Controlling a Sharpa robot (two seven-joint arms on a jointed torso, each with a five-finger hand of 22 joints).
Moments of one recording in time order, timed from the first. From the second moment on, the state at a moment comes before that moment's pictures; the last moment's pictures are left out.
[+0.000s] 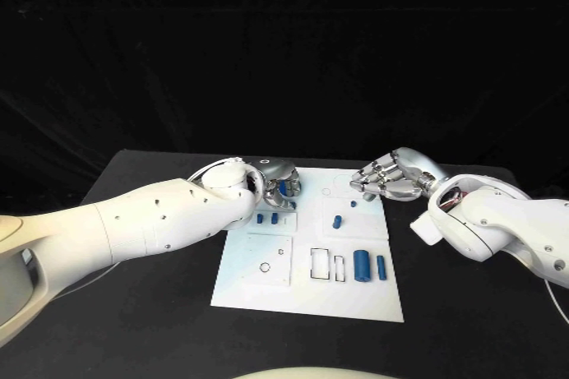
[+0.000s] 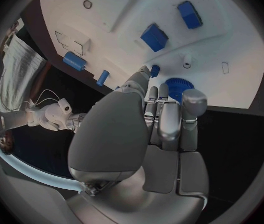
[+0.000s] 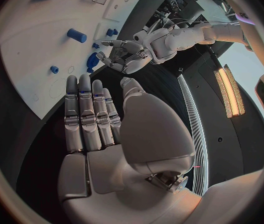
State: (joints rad) left arm 1.19 -0.57 -0.02 1.27 -1.55 -0.15 -0.18; left_hand 1.54 -0.17 0.17 0.20 0.17 0.98 0.12 0.21 0.22 1.01 0.08 0.33 0.19 1.46 0.00 1.26 1.09 0.14 1.24 0.10 1.23 0.98; right arm 1.29 -0.89 -0.13 1.61 -0.80 -0.39 0.01; right_hand 1.38 -0.08 -0.01 0.27 0.50 1.05 0.18 0.08 0.08 1.15 0.12 0.21 0.16 1.24 0.08 0.09 0.30 0.17 1.01 0.19 0.21 0.45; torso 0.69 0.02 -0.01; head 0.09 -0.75
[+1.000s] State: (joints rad) left arm 1.18 -0.54 -0.02 1.22 -1.54 -0.14 -0.16; left_hand 1.57 -0.14 0.22 0.19 0.17 1.06 0.11 0.20 0.20 1.12 0.06 0.29 0.16 1.47 -0.01 1.27 1.07 0.12 1.26 0.09 1.26 1.01; right arm 1.29 -0.89 -0.13 1.61 -0.80 -0.39 0.01; right_hand 1.38 -0.08 -0.01 0.27 0.50 1.05 0.18 0.08 0.08 1.15 0.12 0.21 0.15 1.24 0.08 0.09 0.30 0.17 1.01 0.19 0.21 0.45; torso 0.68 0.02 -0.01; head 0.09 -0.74
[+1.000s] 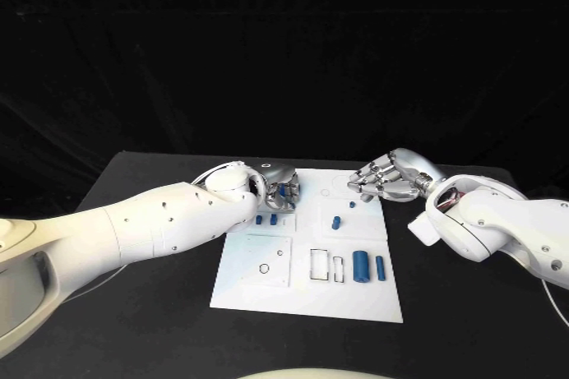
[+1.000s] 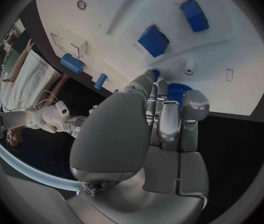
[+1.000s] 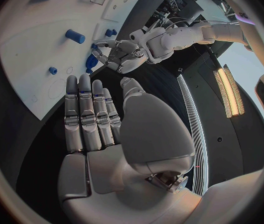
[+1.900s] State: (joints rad) left arm 1.17 -0.52 -0.02 1.18 -1.52 -0.10 -0.16; left_hand 1.59 -0.12 0.31 0.16 0.17 1.10 0.12 0.17 0.18 1.17 0.06 0.24 0.14 1.47 -0.01 1.27 1.05 0.12 1.26 0.08 1.27 1.03; right arm 1.29 -0.89 -0.13 1.61 -0.80 -0.39 0.01; right_hand 1.38 -0.08 -0.01 0.27 0.50 1.05 0.18 0.08 0.08 1.15 0.12 0.21 0.15 1.24 0.08 0.09 0.30 0.17 1.01 0.19 0.21 0.45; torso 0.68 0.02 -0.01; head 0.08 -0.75
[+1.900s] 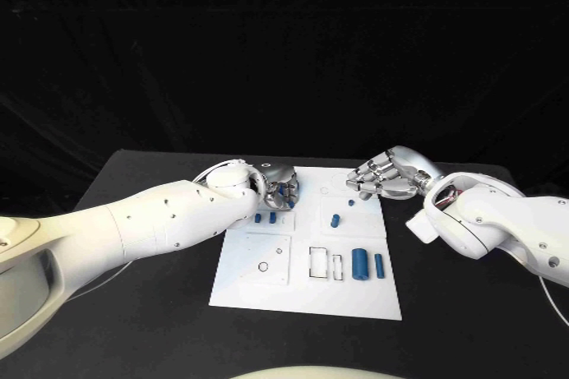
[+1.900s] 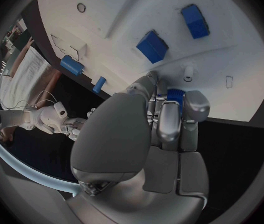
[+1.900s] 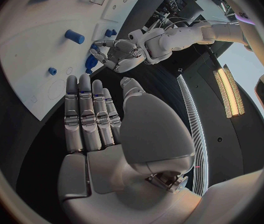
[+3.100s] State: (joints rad) left arm 1.18 -0.62 0.02 1.28 -1.47 -0.11 -0.16; left_hand 1.56 -0.14 0.36 0.14 0.18 1.13 0.12 0.16 0.18 1.20 0.06 0.21 0.14 1.47 -0.02 1.28 1.05 0.12 1.25 0.08 1.28 1.03; right arm 1.29 -0.90 -0.13 1.61 -0.80 -0.39 0.01; right_hand 1.38 -0.08 -0.01 0.27 0.50 1.05 0.18 0.08 0.08 1.15 0.12 0.21 0.15 1.24 0.08 0.09 0.30 0.17 1.01 0.19 0.21 0.45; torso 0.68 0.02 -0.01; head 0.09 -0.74
